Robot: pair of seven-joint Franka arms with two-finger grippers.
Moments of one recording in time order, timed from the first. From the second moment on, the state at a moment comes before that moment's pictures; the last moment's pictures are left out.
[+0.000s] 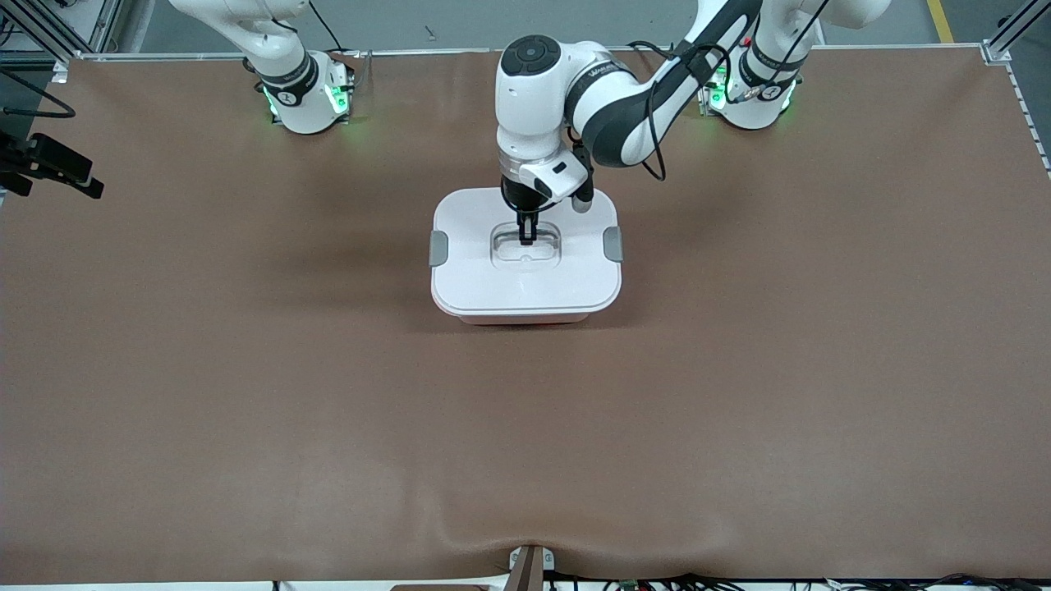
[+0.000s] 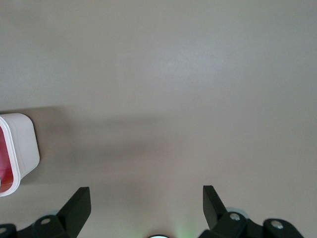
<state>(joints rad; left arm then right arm) -0.61 0.40 -0.36 -1.73 0.35 2.24 -2.71 -0.06 -0.07 -0.04 -1.59 0.02 1.47 -0.03</state>
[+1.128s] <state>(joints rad) -0.63 0.44 -0.36 -1.73 0.42 2.25 -2.74 -0.08 -0.07 -0.04 -1.59 0.03 1.47 -0.04</state>
